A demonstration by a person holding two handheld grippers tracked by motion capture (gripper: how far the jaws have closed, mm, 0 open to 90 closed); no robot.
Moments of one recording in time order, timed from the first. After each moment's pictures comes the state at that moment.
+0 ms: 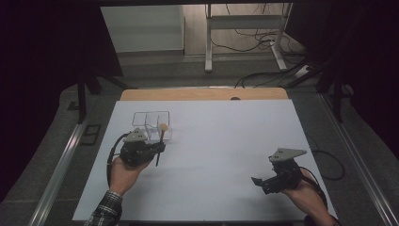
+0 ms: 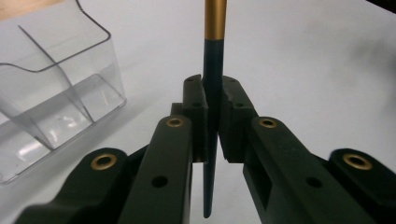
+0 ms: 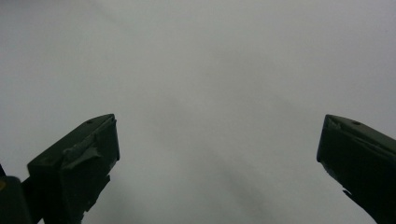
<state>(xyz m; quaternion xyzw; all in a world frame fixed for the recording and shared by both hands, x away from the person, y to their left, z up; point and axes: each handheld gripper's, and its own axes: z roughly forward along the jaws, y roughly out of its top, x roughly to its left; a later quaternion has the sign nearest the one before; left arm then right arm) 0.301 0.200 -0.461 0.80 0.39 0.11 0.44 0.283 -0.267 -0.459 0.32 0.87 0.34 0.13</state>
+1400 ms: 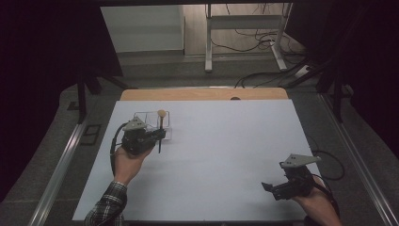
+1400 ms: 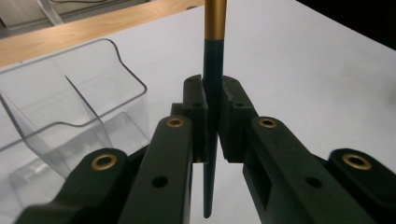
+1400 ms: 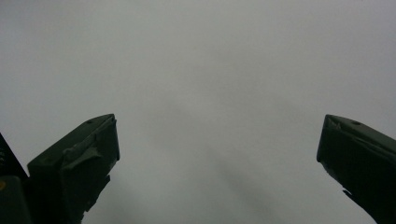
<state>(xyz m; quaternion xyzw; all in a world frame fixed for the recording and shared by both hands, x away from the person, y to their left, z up) 0.326 0.198 -0.447 0.77 0.41 0.15 0.46 0.266 -0.294 -0.460 0.35 0.86 0.34 0.13</state>
